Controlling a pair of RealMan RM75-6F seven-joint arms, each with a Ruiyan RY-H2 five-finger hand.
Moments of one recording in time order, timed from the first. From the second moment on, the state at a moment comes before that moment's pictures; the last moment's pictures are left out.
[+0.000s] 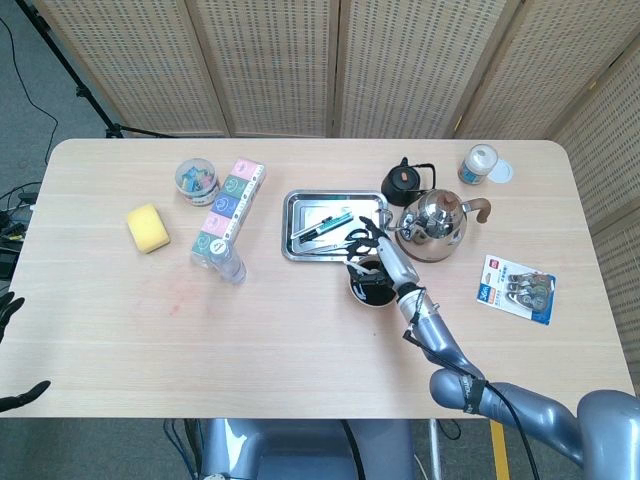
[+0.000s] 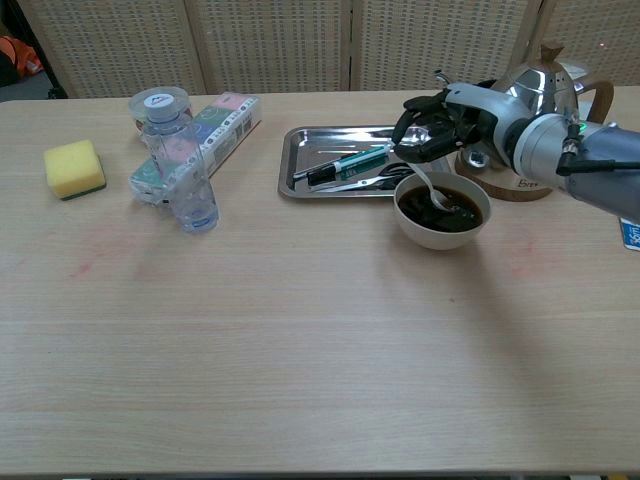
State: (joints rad) left arm 0.03 -0.84 0.06 -1.88 1.62 1.55 -0.20; right arm 0.76 -1.69 0.37 -1.28 -1.01 0.78 0.36
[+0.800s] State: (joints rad) left arm 0.03 -0.83 0.06 -1.87 1.63 1.56 -0.24; right arm 0.74 -1.70 0.34 -1.31 -1.04 0.78 0.36
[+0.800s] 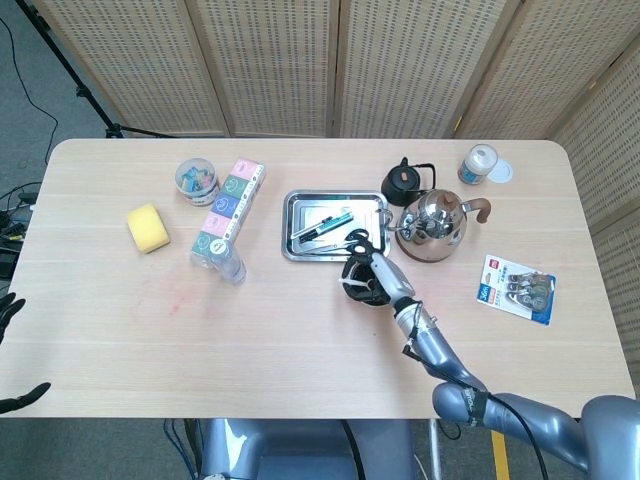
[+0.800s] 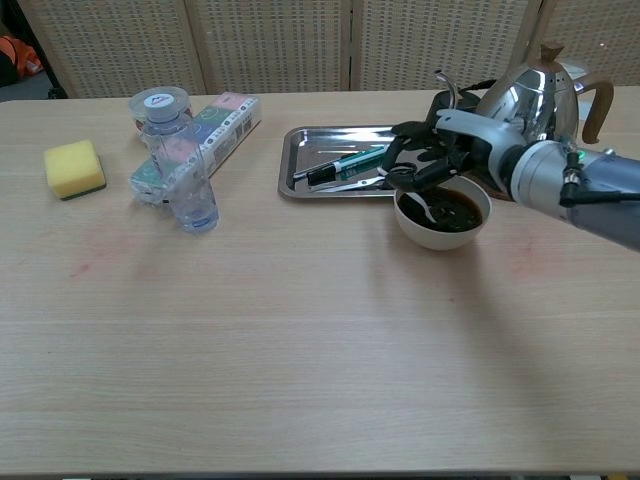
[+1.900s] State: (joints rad) left arm 0.02 -0.84 0.07 -1.88 1.65 1.55 -0.20; right arm 0.70 -1.61 0.32 -1.41 -1.08 0.75 0.39
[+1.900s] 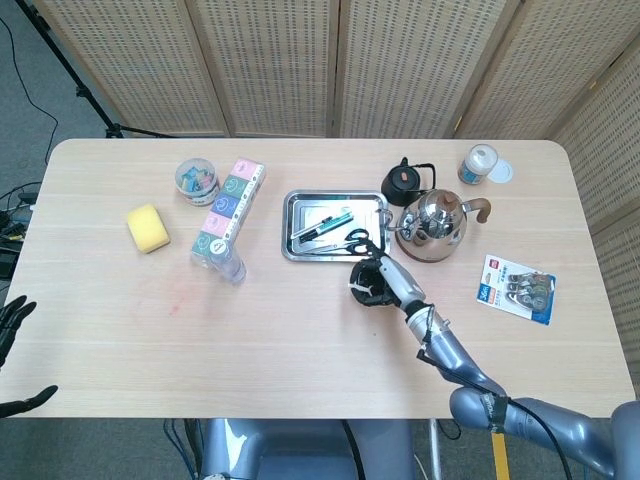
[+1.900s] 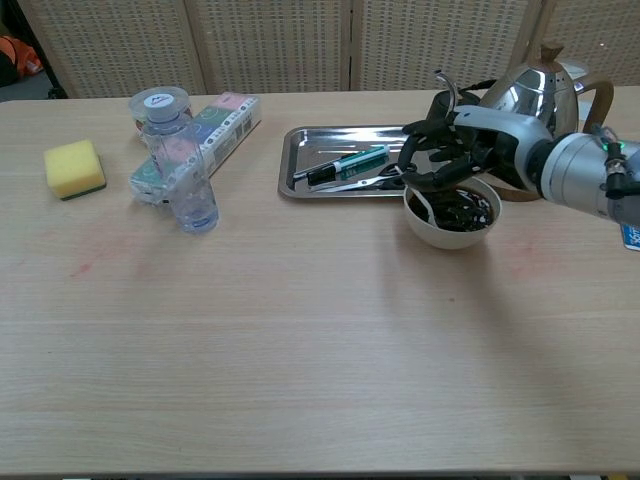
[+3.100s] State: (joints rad) left arm 0.02 -0.84 0.07 -1.89 1.64 1.54 -0.18; right arm 0.70 -1.56 0.32 -1.45 -1.10 0.75 0.41
